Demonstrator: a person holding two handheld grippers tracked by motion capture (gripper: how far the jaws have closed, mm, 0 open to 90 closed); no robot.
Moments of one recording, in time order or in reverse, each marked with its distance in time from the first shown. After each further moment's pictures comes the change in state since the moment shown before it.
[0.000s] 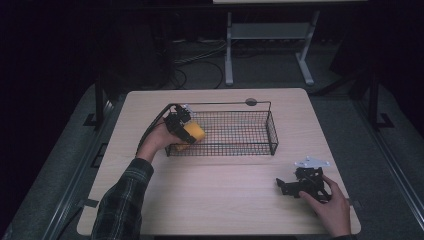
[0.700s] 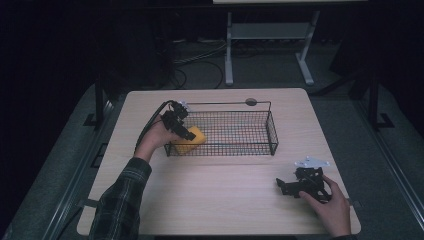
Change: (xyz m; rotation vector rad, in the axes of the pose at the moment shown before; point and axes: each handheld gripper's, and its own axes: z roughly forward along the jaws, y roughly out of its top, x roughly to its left) left arm 0.003 0.000 -0.017 -0.073 0.014 -0.027; right arm 0.000 0.000 0.000 0.000 0.000 -0.001
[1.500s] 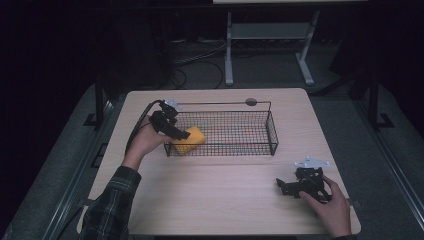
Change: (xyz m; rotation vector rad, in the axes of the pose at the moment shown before) left arm -0.012 -0.024 -0.044 -0.132 0.029 -0.029; right arm 0.000 0.000 0.000 -0.001 0.001 -0.001
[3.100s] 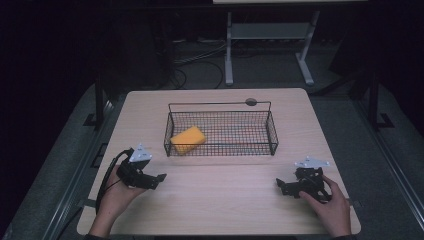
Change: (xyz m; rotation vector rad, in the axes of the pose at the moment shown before) left arm -0.073 -0.139 -0.049 -0.073 0.127 -0.047; right arm 0.000 0.000 0.000 0.000 0.000 0.000
